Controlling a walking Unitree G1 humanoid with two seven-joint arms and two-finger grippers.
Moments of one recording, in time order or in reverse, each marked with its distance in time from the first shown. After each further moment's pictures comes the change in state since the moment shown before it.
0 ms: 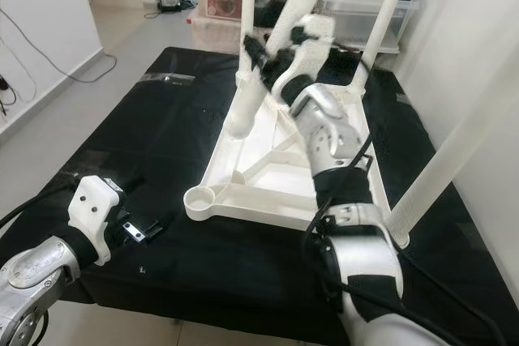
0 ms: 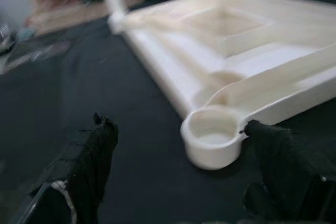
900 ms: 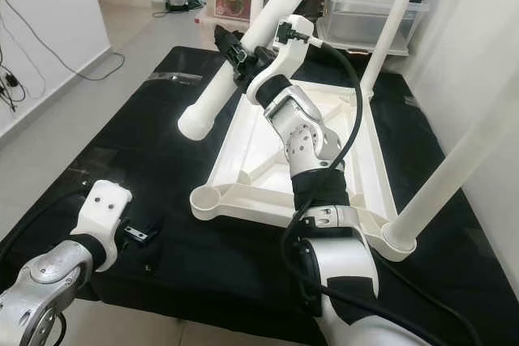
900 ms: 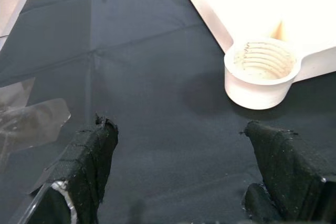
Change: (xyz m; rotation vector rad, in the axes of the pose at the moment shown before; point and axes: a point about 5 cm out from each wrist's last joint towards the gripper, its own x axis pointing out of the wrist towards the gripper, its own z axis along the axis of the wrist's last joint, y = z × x) left arm 0.007 -0.005 -0.017 0.003 0.223 0.112; right arm 0.009 0.036 -0.024 0.213 0.046 0.146
